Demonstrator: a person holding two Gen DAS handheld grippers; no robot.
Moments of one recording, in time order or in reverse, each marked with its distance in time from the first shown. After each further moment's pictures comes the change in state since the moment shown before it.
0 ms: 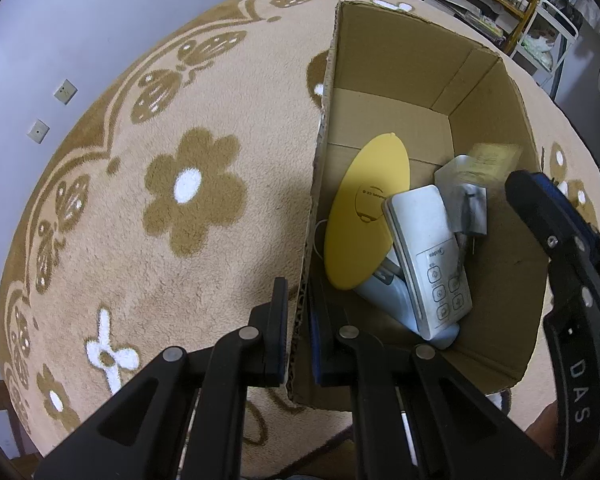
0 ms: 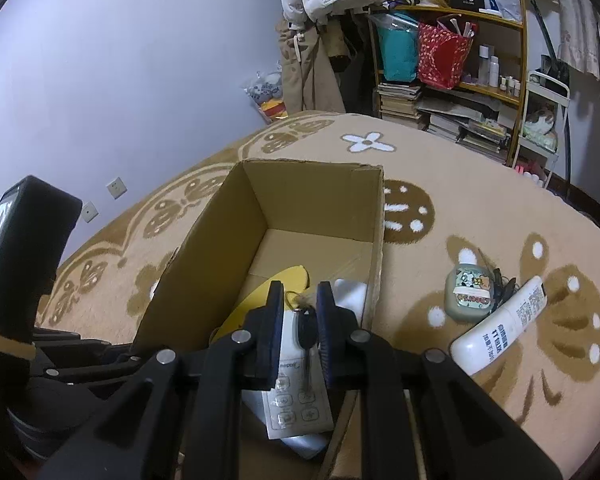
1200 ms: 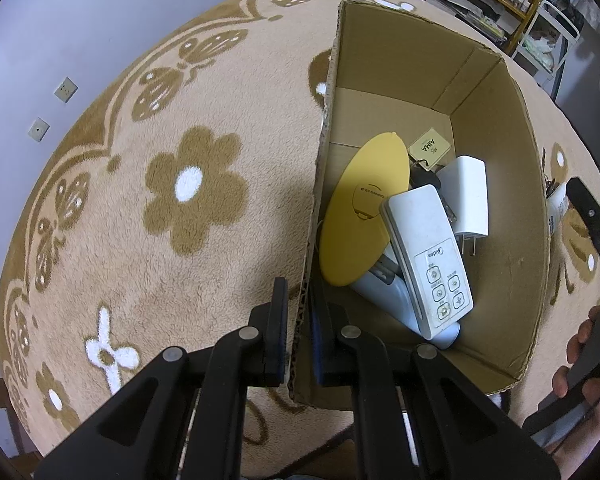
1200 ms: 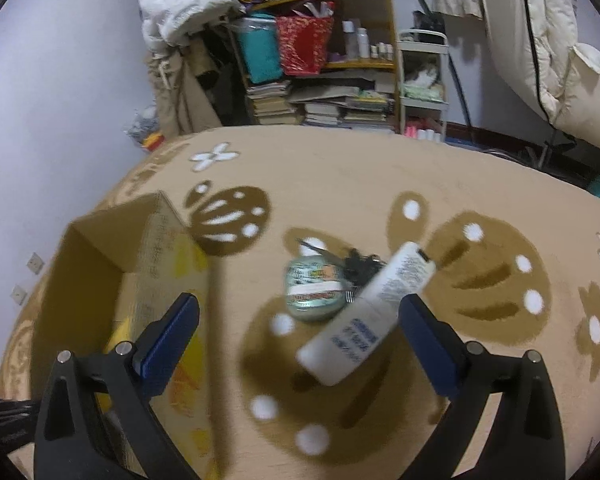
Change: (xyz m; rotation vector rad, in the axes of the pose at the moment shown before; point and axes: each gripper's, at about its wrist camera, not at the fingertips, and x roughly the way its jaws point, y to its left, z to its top) left arm 0.000 0.001 0.000 -0.007 0.005 -0.005; right arm 0.001 -0.115 -0.008 0.295 -0.026 -0.306
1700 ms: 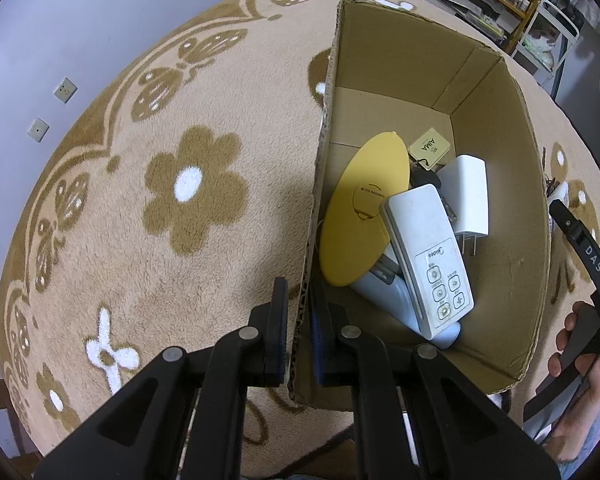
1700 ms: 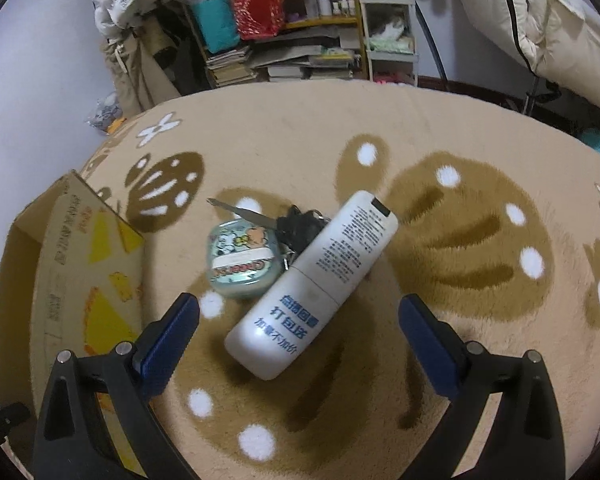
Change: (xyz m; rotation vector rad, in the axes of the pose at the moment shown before) left arm 0.000 0.001 0.000 0.003 0.001 0.000; right arm 0.040 -0.044 -0.013 0.099 0.129 -0.047
